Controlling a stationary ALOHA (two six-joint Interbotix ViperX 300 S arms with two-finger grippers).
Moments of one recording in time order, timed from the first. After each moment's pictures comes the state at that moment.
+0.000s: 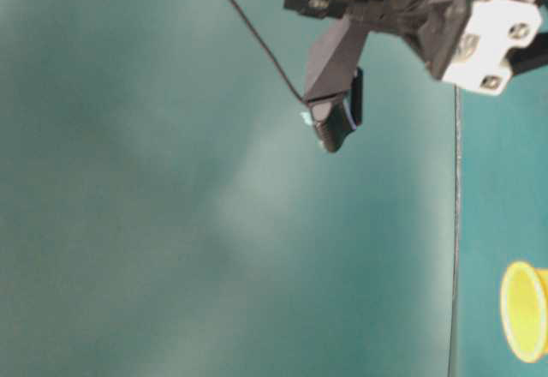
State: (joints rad) left arm 0.01 -0.96 1.17 0.00 -0.29 0.01; right arm 0.04 0.12 0.55 -0.07 0.69 1.01
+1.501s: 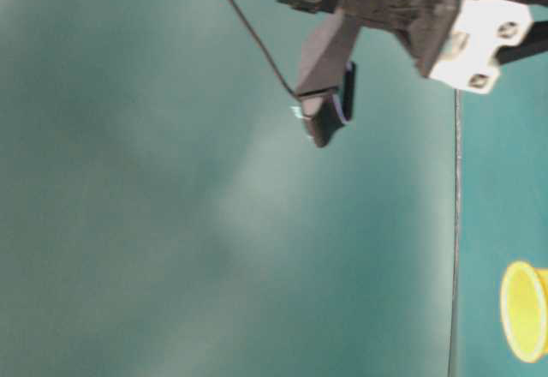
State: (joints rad) left arm 0.01 -0.96 1.17 0.01 -0.30 0.01; right arm 0.04 0.09 0.54 -0.08 0.70 1.02
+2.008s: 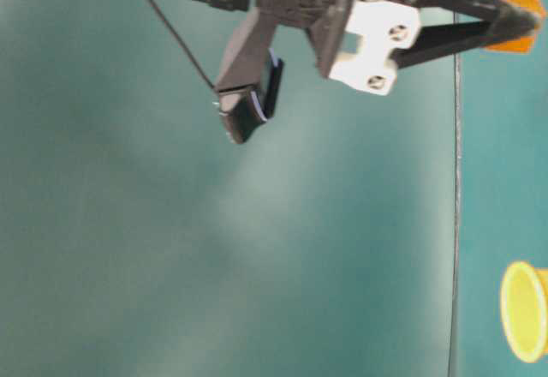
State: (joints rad) left arm 0.01 -0.96 1.17 0.00 -0.30 0.01; right arm 0.04 -0.01 0.46 -0.08 0.87 1.02
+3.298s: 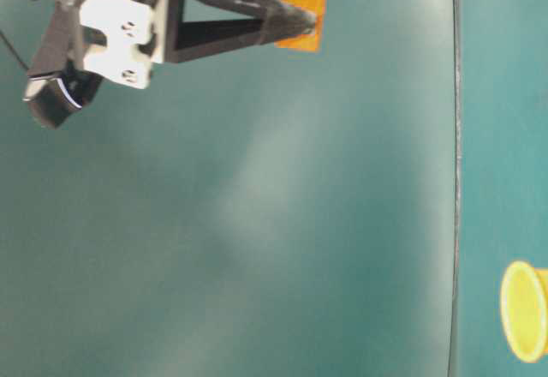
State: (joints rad) left arm 0.01 -0.96 1.17 0.00 -0.30 0.01; right arm 0.04 -0.15 0.22 -0.08 1.23 1.02
